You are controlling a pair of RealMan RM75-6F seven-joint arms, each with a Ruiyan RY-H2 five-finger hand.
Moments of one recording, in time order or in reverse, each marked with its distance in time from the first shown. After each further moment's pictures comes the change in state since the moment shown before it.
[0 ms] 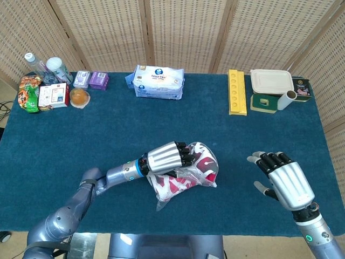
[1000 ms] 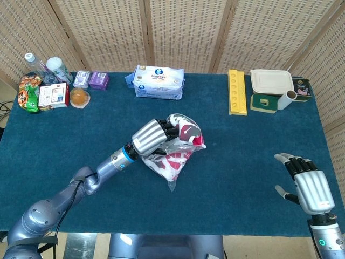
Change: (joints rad) left arm 0.041 0.168 -0.114 -0.244 -0.072 -0.119 0.102; right arm -0.103 -0.086 -0.024 0.150 0.142 0.073 0.084
